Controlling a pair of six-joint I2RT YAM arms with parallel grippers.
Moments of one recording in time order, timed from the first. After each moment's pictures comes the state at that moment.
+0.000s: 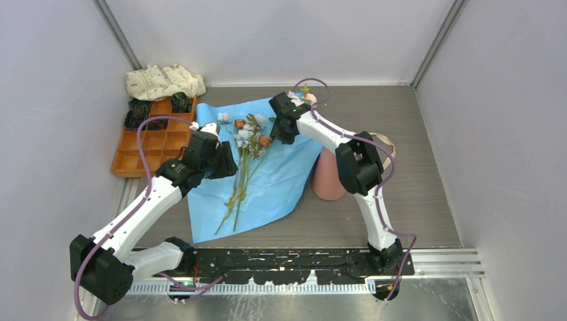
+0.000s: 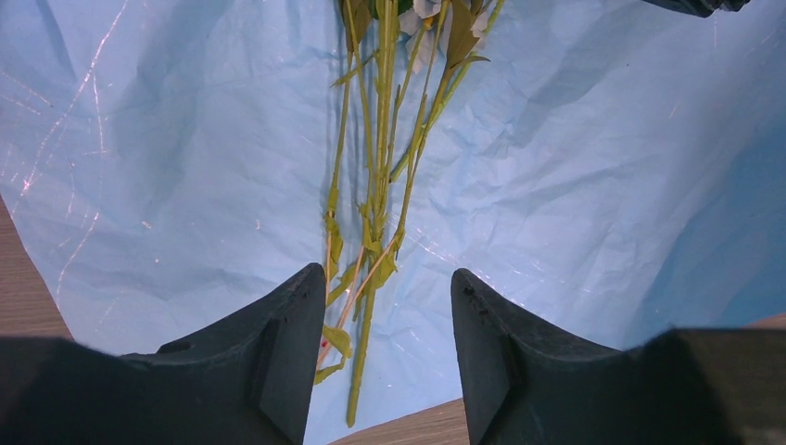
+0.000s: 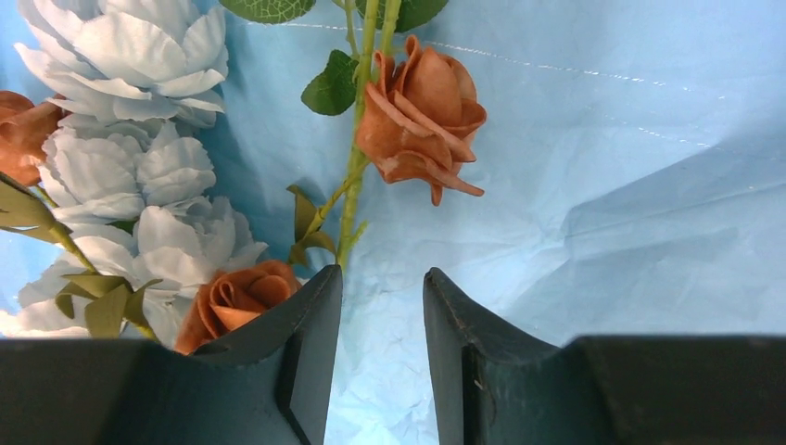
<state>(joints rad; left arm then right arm) -0.48 1.09 0.91 -0.59 -0.12 -0.52 0.61 2.25 1.90 -0.66 0.15 0.87</state>
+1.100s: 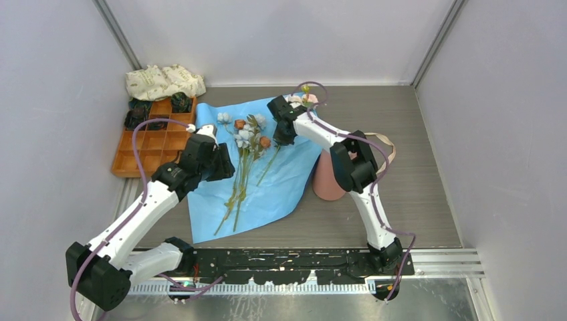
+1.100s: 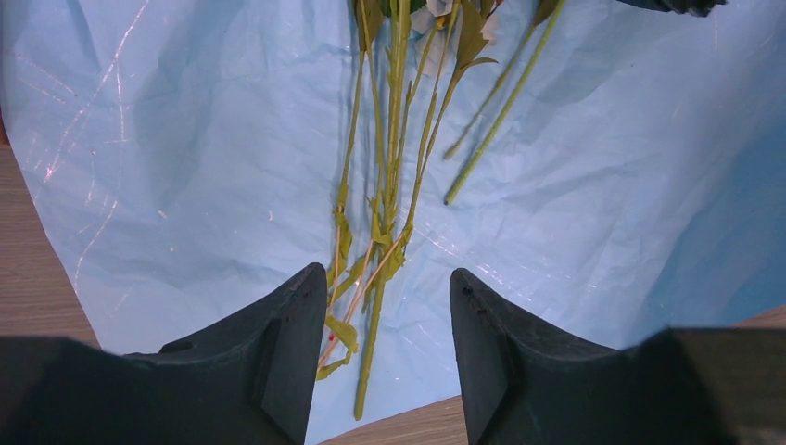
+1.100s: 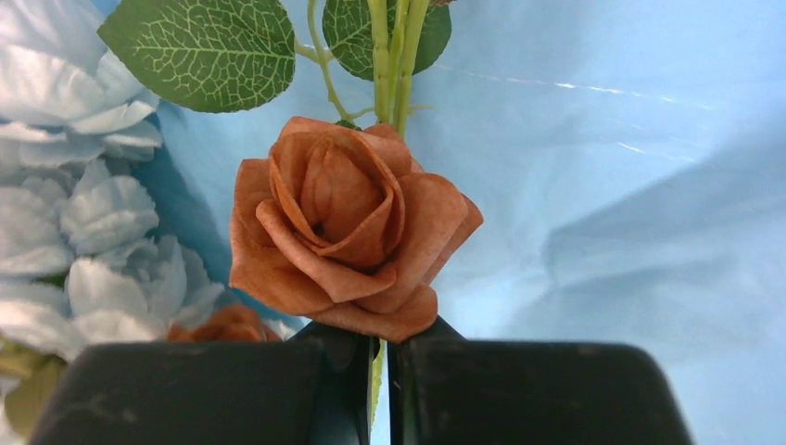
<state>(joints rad) -0.48 1.05 0.89 -0.61 -0.14 -0.52 0.61 2.35 1.97 -0.70 0.19 0.89</state>
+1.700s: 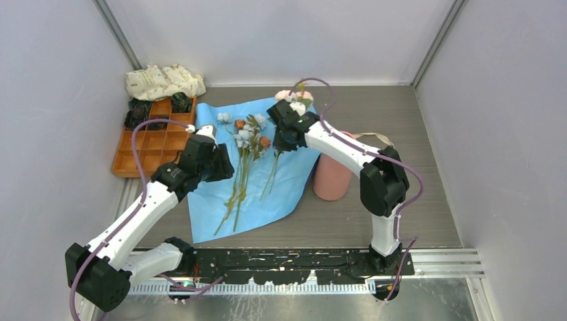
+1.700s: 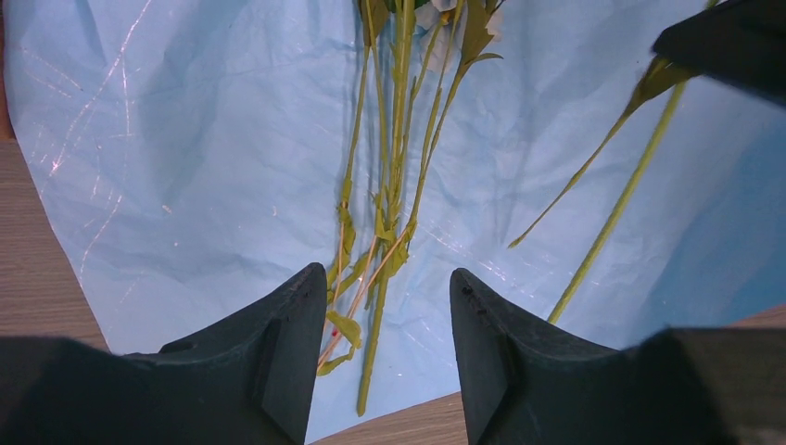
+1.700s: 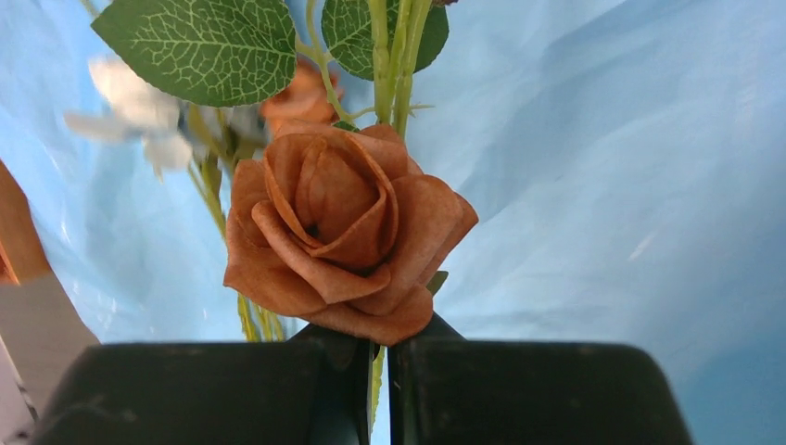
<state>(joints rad) -0.48 1.04 0.89 -0.62 -0.14 -0.52 0.69 1.91 1.66 -0.70 0.22 0.85</state>
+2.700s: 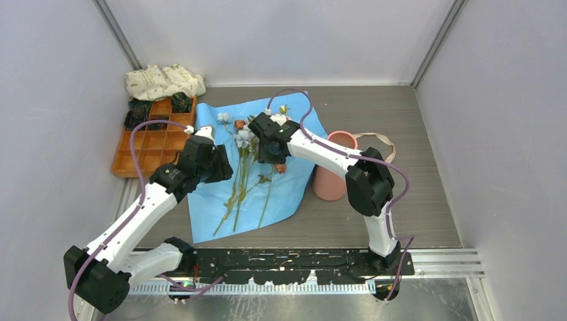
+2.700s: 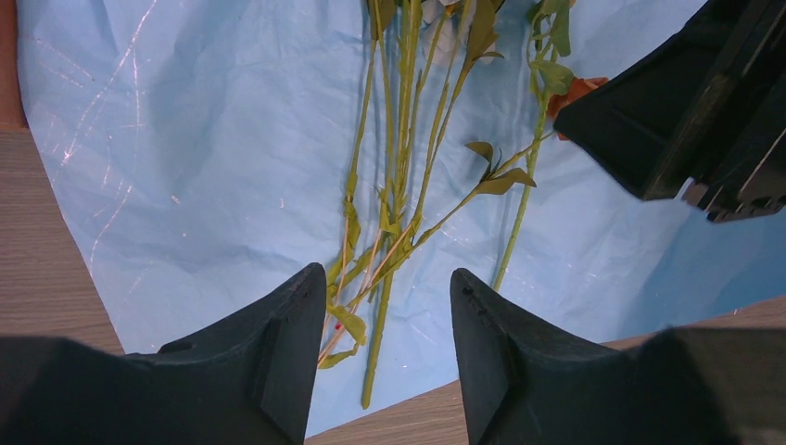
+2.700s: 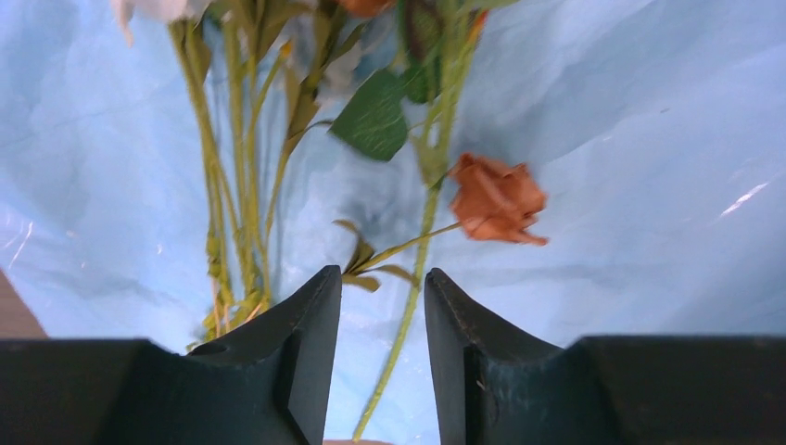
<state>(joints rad) -0.48 1.02 0.89 -0.65 -0.15 -0.53 0.84 2.01 1.72 -0.79 0.24 0.79</state>
